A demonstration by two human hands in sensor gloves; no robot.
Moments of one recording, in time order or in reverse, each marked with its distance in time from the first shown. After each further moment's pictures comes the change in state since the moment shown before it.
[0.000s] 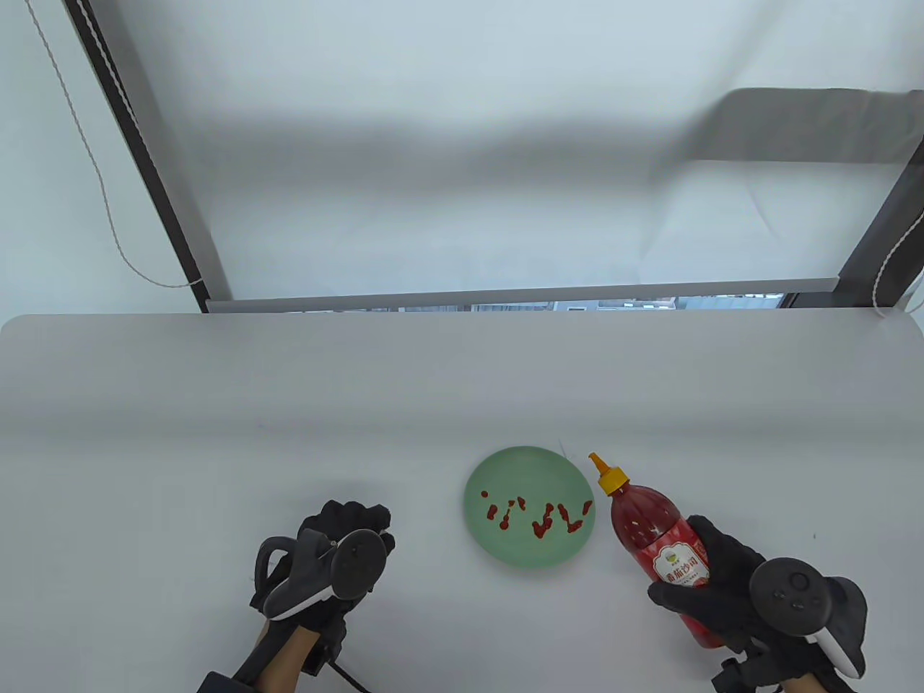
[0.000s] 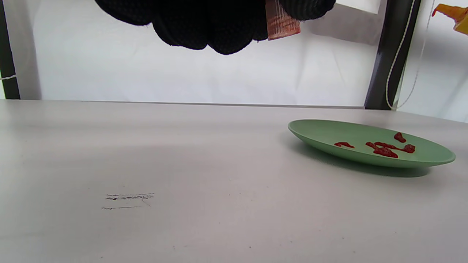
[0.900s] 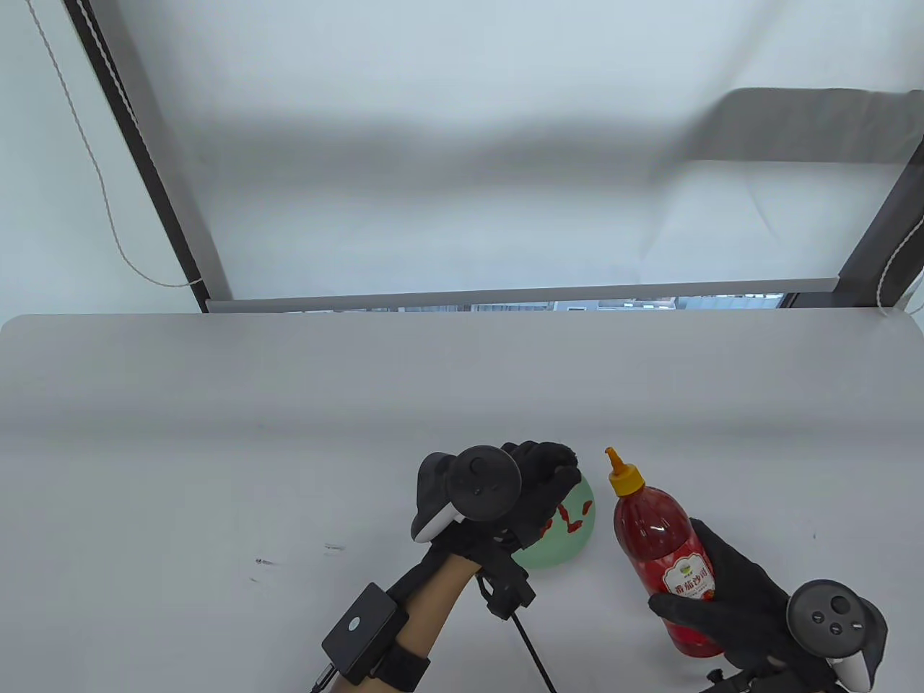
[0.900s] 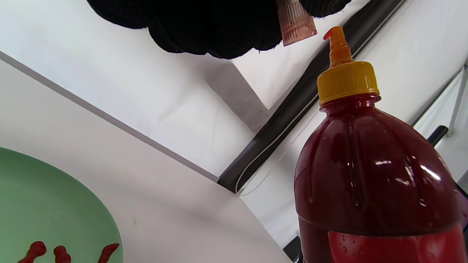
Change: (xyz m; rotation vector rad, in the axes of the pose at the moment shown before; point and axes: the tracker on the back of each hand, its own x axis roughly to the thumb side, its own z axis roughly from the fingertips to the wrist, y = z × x) left_hand 0.132 0.056 -0.097 0.150 -0.250 0.740; right_hand 0.001 0.002 0.014 -0.043 -0.139 -0.368
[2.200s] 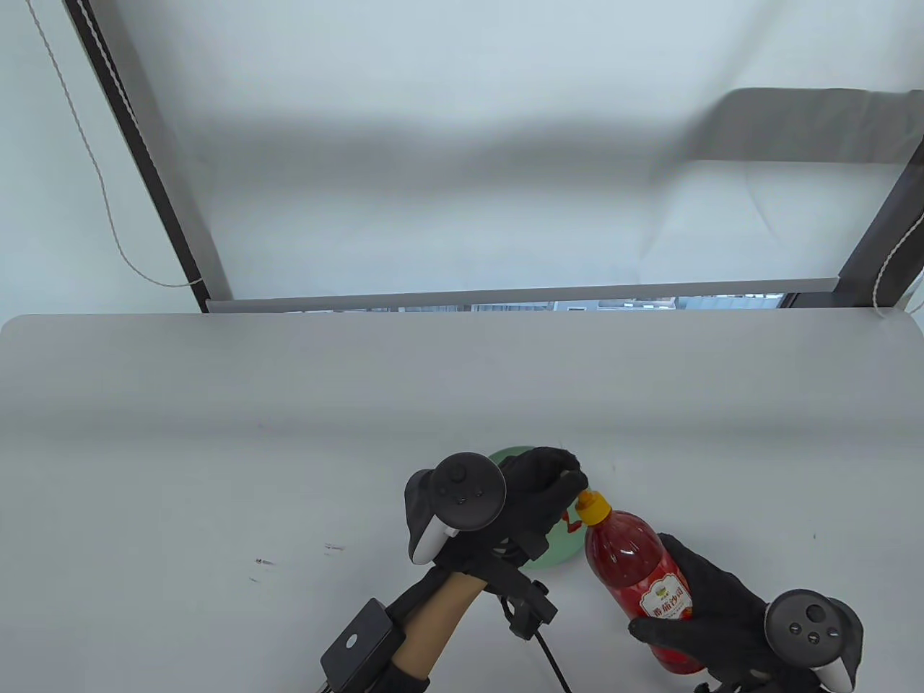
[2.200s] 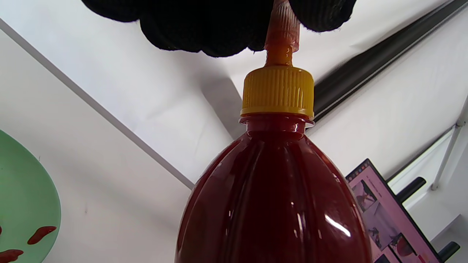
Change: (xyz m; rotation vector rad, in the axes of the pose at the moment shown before) left_hand 0.024 0.008 0.017 0.055 0.014 0.133; right_hand 0.007 0.017 0.002 0.083 -0.068 0.018
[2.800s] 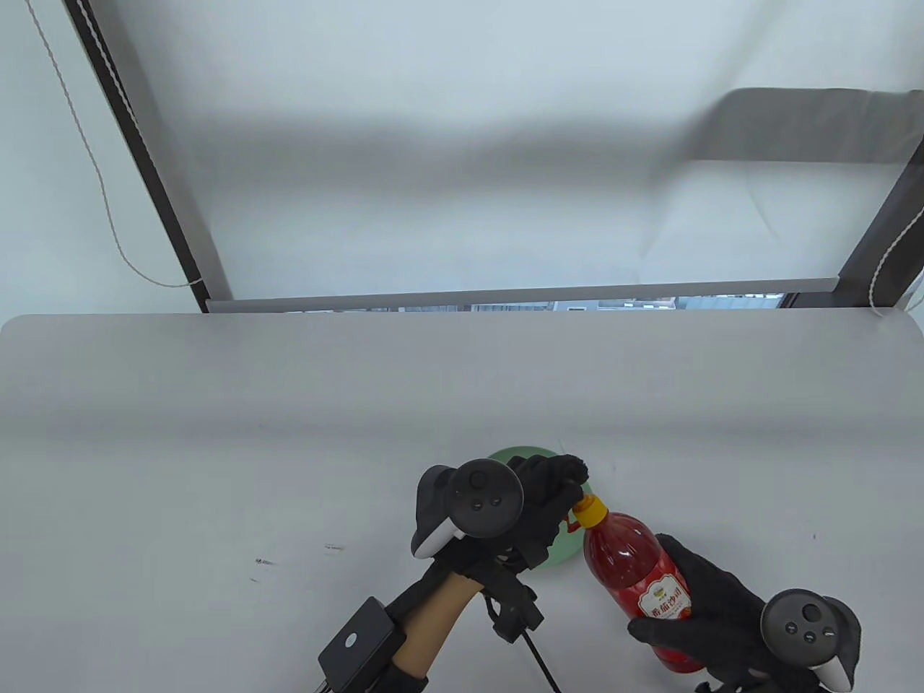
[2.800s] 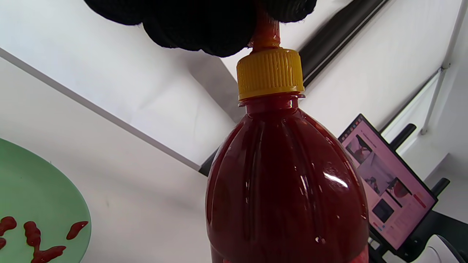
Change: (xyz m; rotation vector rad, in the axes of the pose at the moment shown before) left_hand 0.002 -0.003 -0.002 -0.132 -0.069 -0.123; right_hand -0.001 0.001 -0.001 0.009 0.004 0.031
